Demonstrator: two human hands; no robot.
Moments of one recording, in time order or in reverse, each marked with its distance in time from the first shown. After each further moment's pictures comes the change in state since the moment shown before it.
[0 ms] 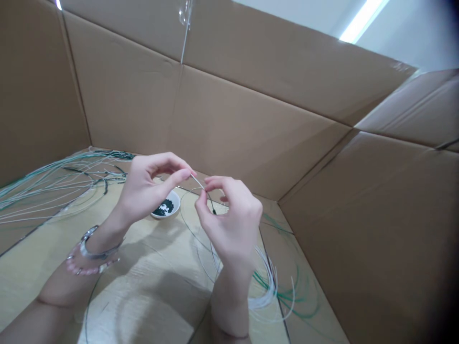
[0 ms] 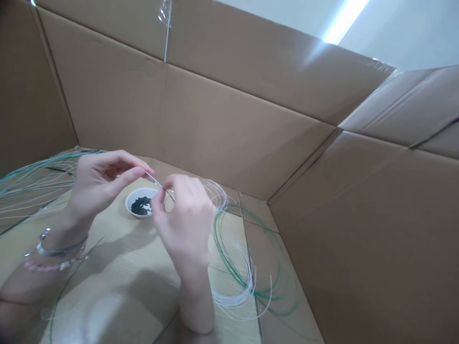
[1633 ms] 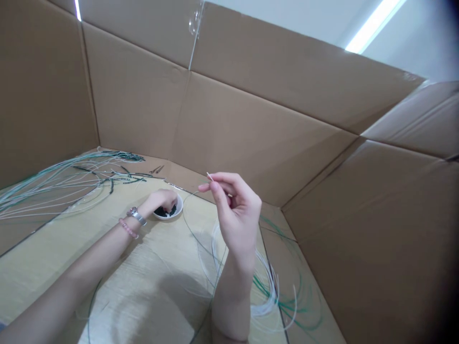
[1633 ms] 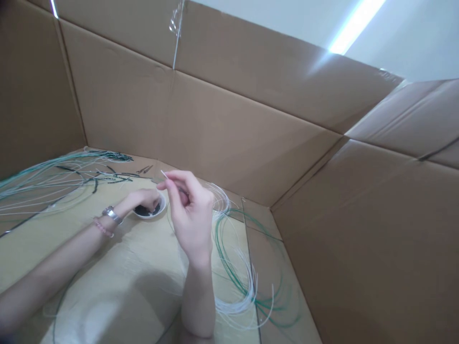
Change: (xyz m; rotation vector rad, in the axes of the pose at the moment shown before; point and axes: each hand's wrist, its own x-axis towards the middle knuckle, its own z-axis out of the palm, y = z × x) left_hand -0.018 -0.181 0.010 0.323 -0.521 -0.239; right_hand 0.008 0.008 0.012 0.676 -0.047 0.114
